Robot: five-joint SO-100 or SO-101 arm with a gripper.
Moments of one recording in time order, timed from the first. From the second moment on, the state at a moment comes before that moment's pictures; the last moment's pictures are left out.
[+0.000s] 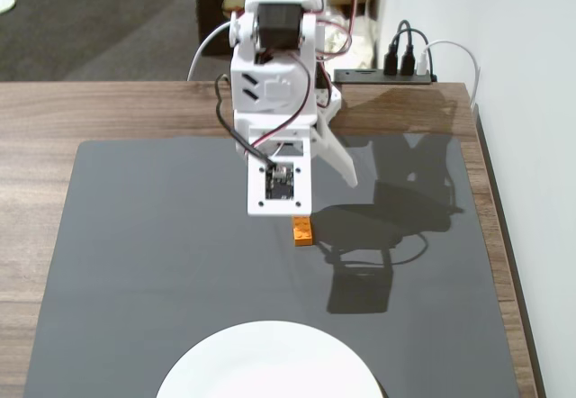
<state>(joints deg) 3.2 116.8 126.7 71.3 -94.0</state>
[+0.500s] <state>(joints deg) -0.9 109.6 132.3 60.6 -90.3</state>
